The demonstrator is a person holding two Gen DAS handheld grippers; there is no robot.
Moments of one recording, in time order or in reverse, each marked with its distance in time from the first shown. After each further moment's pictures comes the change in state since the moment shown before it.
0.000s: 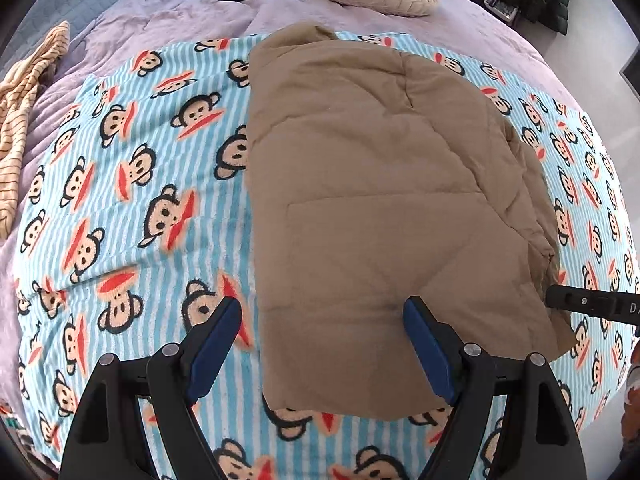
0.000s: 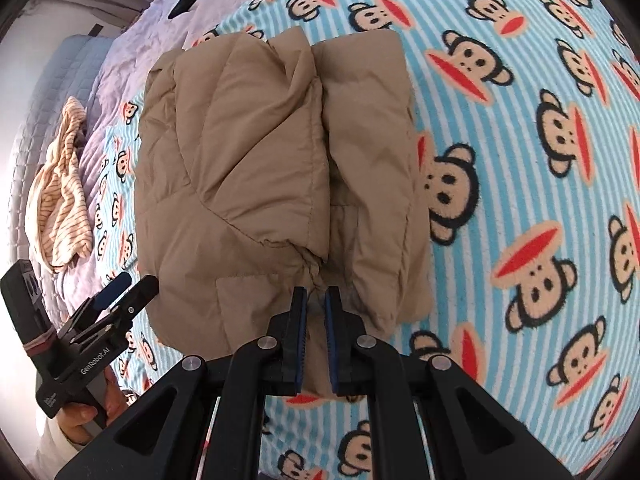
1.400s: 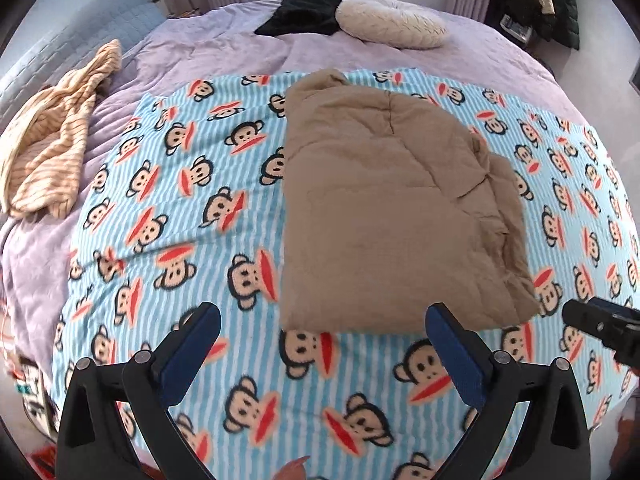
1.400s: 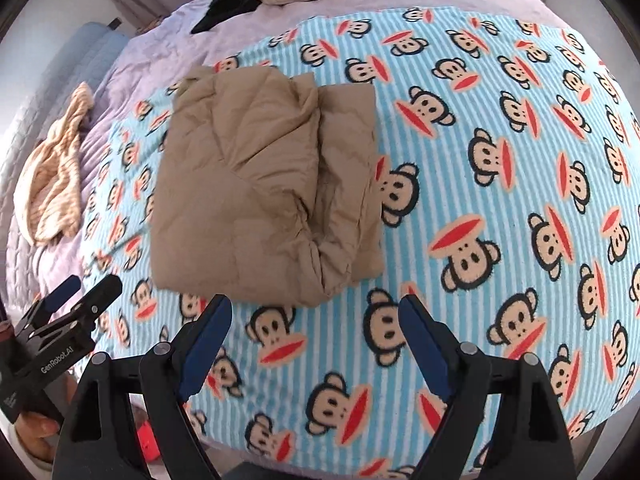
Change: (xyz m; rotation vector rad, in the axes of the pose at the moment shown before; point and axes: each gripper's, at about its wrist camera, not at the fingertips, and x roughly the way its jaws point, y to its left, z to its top) left arm -0.098 -0.028 -0.047 -0.054 -0.106 0.129; right arm -0.078 0.018 -0.071 -0.130 -0.163 -0.136
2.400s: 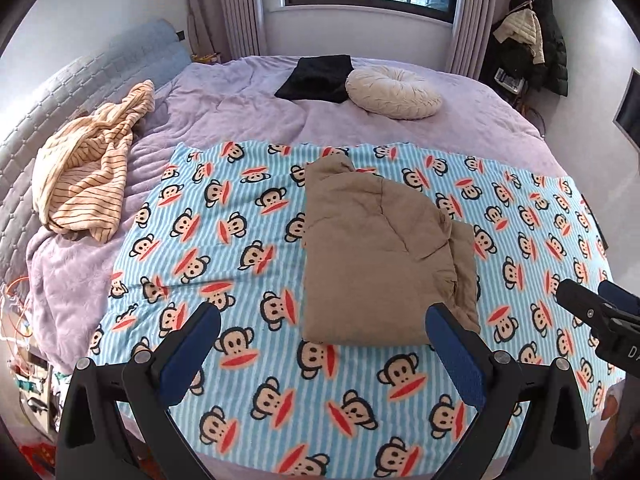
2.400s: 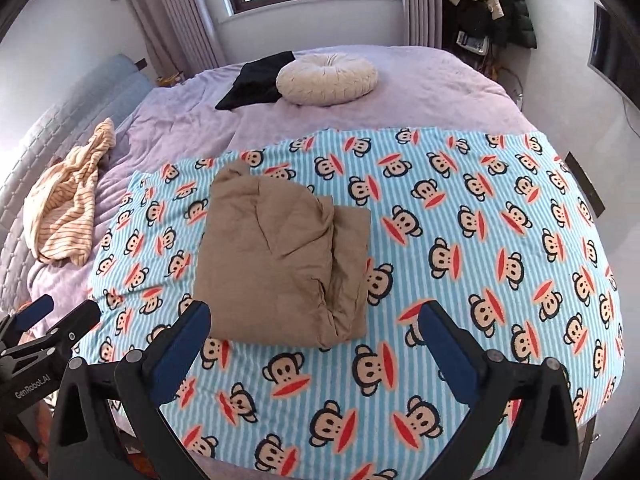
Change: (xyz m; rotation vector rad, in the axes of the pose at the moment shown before) left arm -0.141 0.026 0.008 -0.042 -0.171 -0.010; right arm -0.128 0.076 -0.014 -0.081 -0.331 -0.136
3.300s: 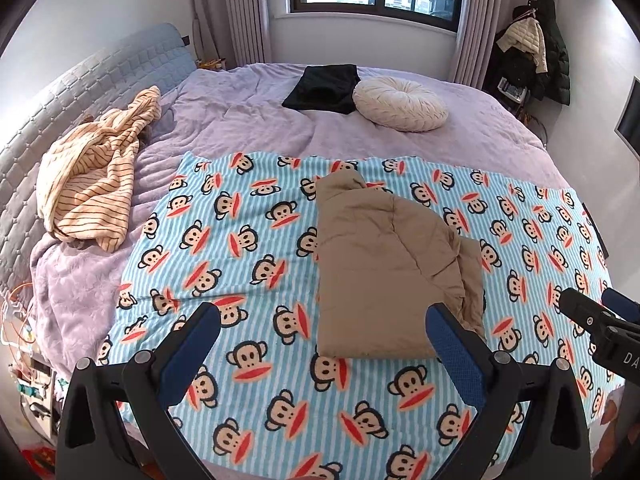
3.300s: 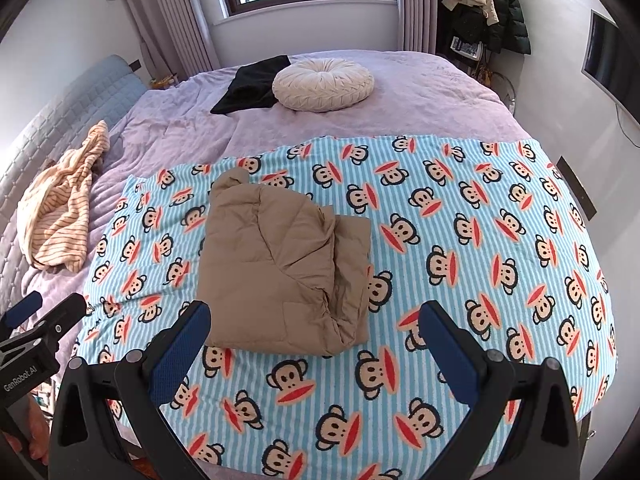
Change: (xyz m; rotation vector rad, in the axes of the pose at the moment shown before) left arm -0.008 0.019 0.014 -0.017 -0.030 0.012; right arm -0.001 0.016 0.010 -0.005 -0.005 -0.032
